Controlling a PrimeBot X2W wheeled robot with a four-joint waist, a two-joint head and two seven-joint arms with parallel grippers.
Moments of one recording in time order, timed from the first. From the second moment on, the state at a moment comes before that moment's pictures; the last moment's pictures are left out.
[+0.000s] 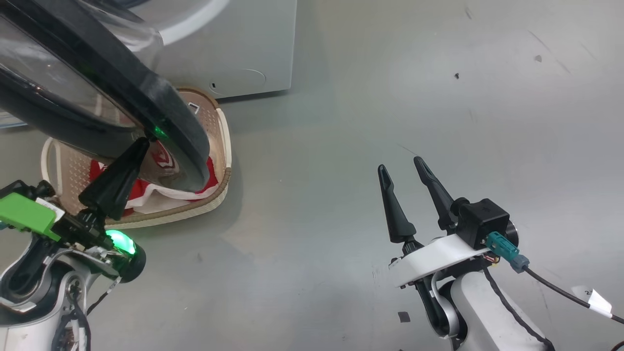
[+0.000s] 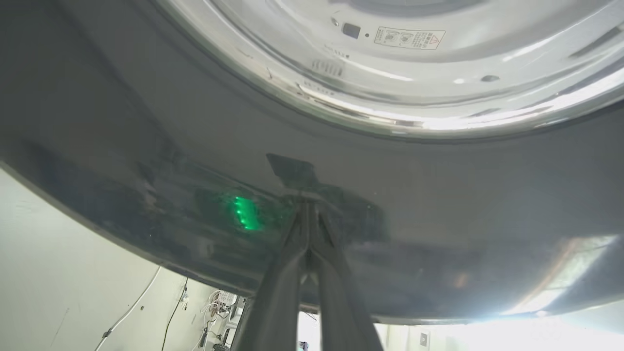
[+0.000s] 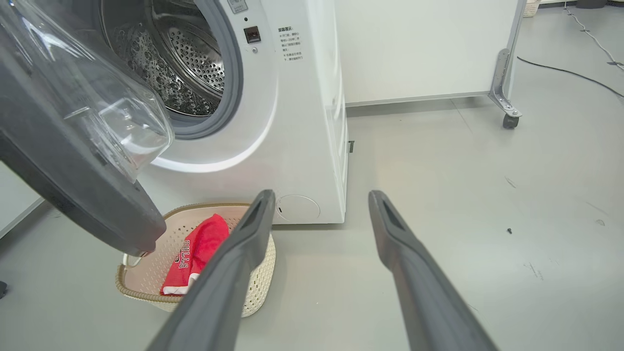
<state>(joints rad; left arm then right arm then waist) -0.29 0.19 0.00 0.04 -2.08 0.07 0.52 -0.25 -0.06 0.49 0.18 0.44 -0.03 -0.25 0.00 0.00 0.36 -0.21</state>
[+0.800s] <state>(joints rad) -0.45 0.11 0.00 0.15 -1.97 0.06 0.32 -0.25 -0.06 0.49 0.14 0.46 -0.06 -0.25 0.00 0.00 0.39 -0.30</state>
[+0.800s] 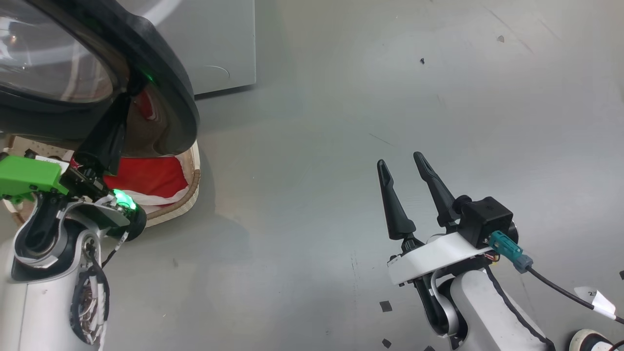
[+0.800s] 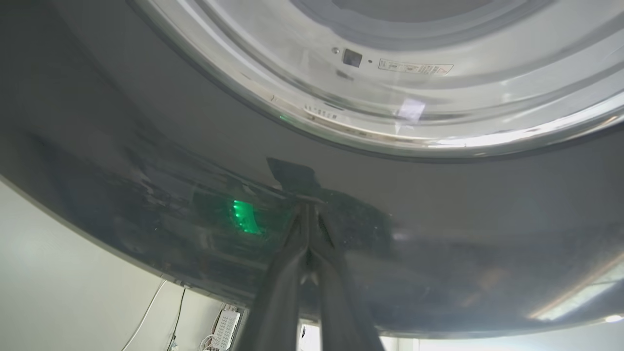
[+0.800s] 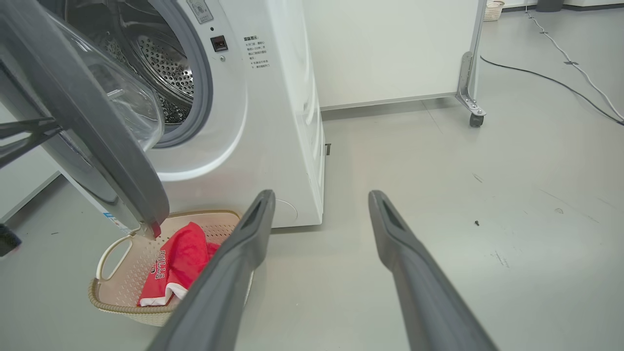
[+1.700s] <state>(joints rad) -0.54 0.08 -0.08 0.25 -1.94 0.03 0.31 -0.25 -0.06 0.45 0.14 0.47 -0.06 -0.25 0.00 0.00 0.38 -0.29</state>
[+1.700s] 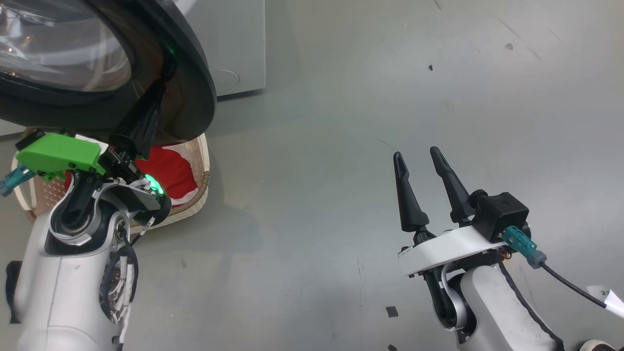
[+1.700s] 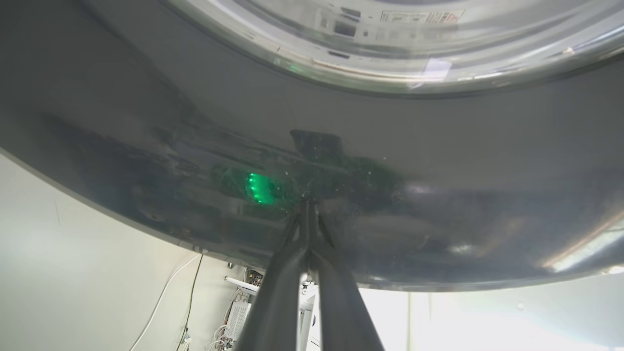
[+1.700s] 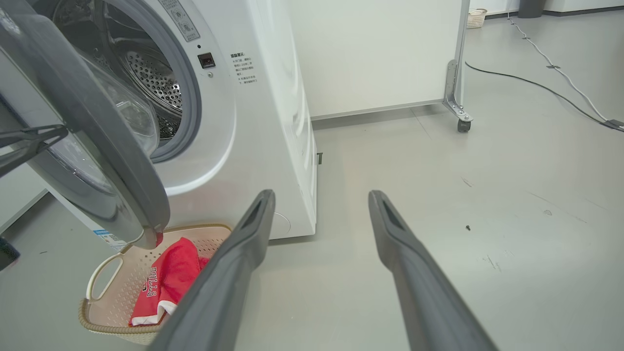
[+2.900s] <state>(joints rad) -0.34 0.38 -0.37 0.24 -1.09 -0.12 0.01 -0.17 -0.07 0.26 0.15 0.38 -0.03 -0.25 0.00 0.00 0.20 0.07</state>
